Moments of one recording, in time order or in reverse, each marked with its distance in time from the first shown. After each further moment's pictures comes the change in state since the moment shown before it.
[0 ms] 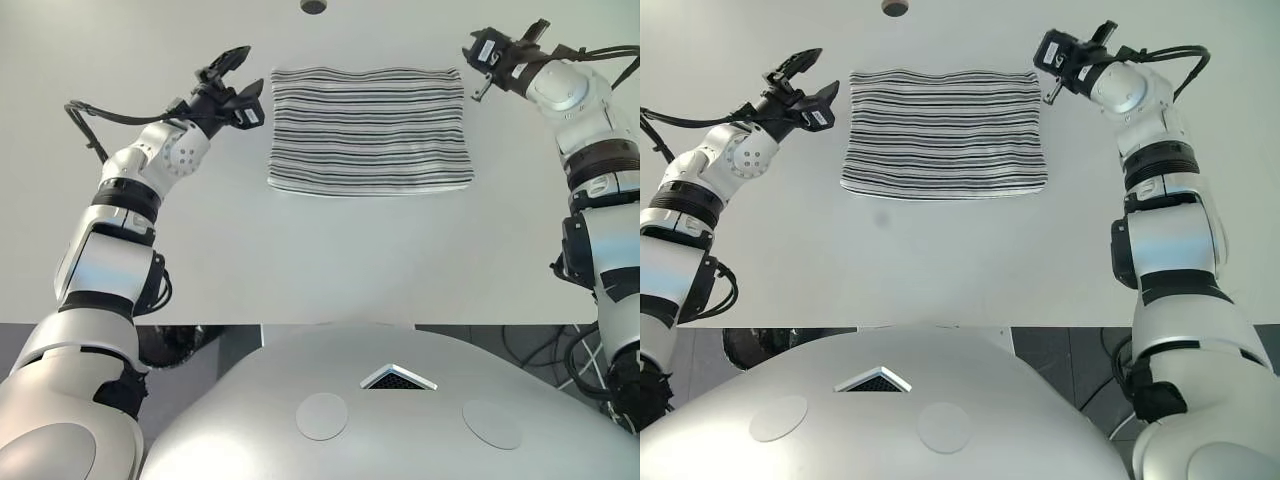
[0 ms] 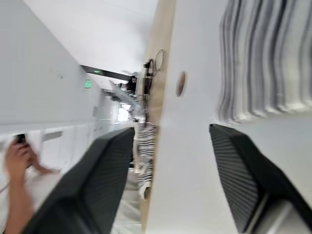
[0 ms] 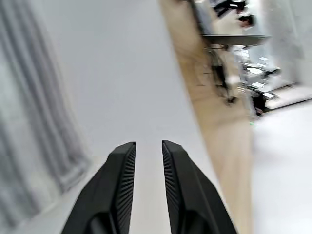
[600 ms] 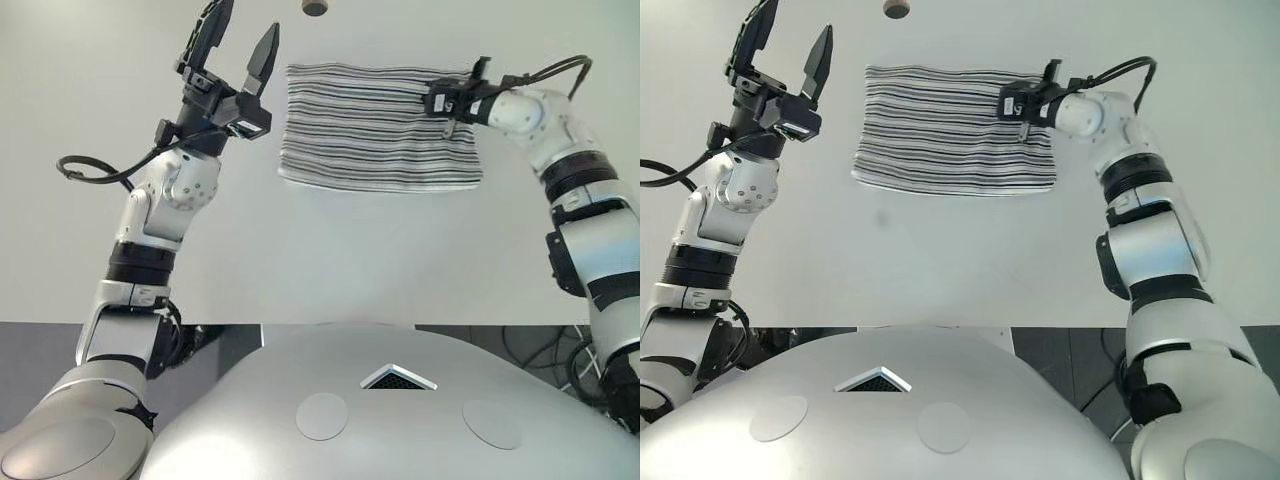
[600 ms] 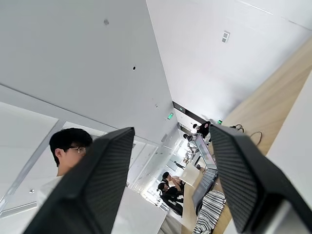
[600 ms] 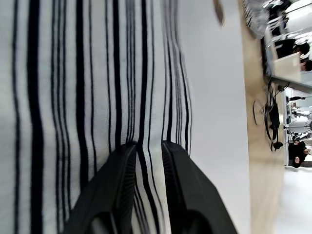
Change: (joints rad) left arm 0.394 -0.053 0.209 -0.818 -0.120 0.066 0.035; right arm 0.030 -0.021 0.245 -0.020 -0.181 -0.054 0.143
